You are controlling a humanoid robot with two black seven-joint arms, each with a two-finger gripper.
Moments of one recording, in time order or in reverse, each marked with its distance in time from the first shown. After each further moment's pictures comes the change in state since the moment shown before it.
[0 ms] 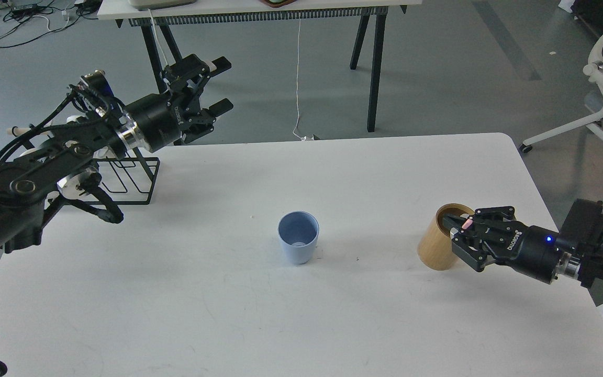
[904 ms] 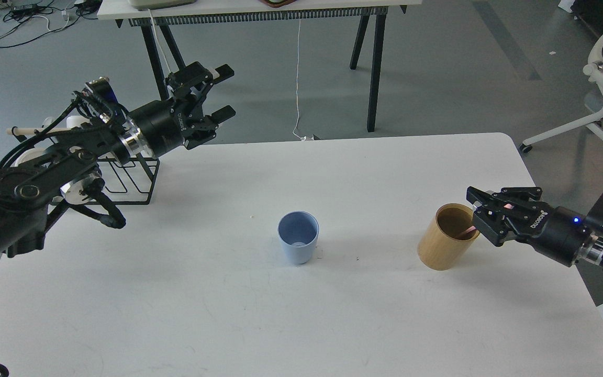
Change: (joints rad) left arm 0.016 -0.008 0.004 0.000 0.003 0.000 0.000; right arm -0.011 -0.051 0.051 0.005 0.105 0.000 0.000
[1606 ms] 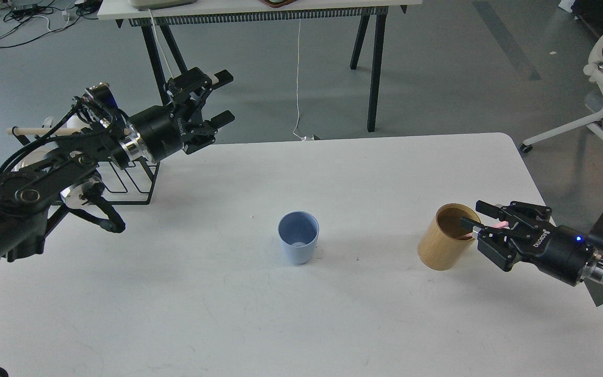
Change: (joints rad) left arm 0.019 0.000 -0.002 0.000 0.000 0.000 0.000; right arm -0.074 -0.040 -0.006 0.047 -0.002 0.000 0.000
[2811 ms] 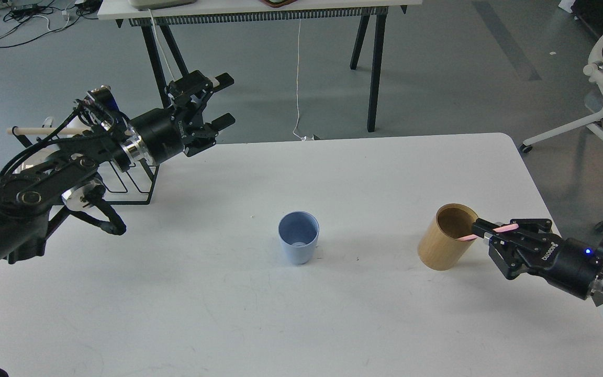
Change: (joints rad) left arm 0.003 -0.003 0.002 0.000 0.000 0.000 0.000; right arm -0.036 -0.032 0.009 0.028 -0.005 0.000 0.000
